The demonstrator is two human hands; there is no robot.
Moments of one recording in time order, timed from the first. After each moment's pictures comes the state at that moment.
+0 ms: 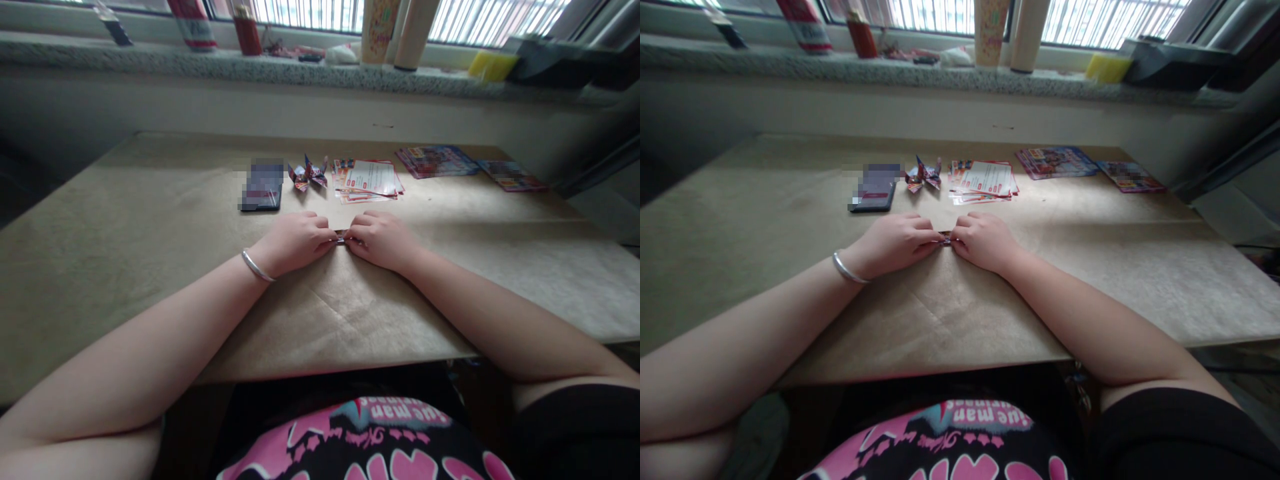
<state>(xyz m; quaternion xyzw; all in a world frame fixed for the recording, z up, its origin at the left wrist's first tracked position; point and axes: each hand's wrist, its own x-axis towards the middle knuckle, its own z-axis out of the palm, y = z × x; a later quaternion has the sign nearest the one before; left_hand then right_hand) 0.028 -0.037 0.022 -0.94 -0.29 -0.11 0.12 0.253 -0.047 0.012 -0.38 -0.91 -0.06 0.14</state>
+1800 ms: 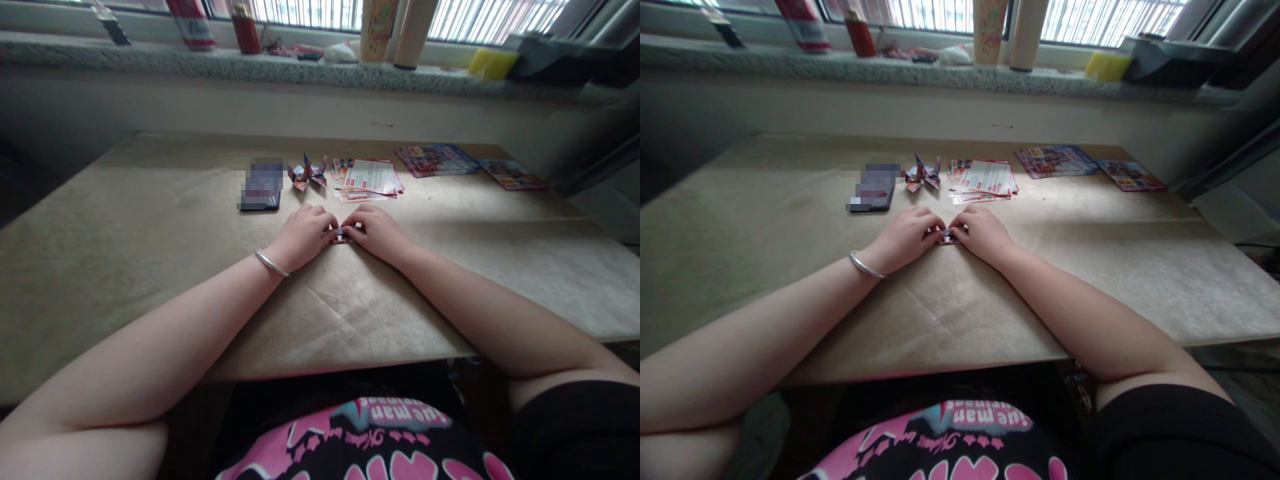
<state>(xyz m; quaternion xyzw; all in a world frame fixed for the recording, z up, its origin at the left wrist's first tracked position) 0.048 -0.025 0.003 -0.89 -0.43 -0.16 -0.03 0.248 -0.024 -0.009 -0.47 -0.83 0.10 0.27</state>
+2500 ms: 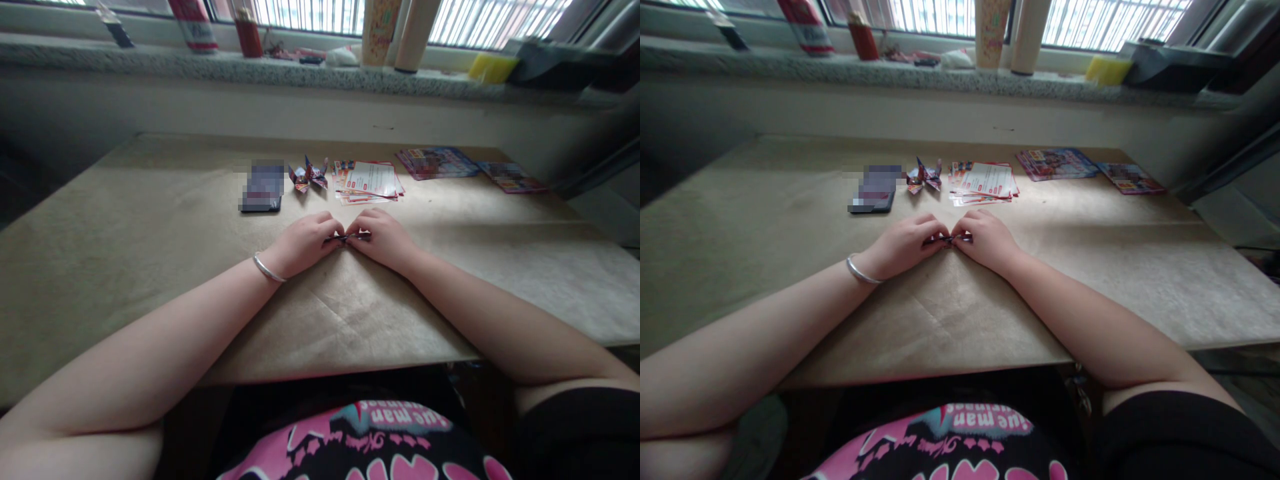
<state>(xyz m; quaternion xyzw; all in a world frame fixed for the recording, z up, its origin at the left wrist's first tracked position) 0.039 -0.031 0.004 -0.92 -0.33 -0.22 -0.05 0.254 -0.039 -0.001 -0.44 -0.86 0.07 0.26</state>
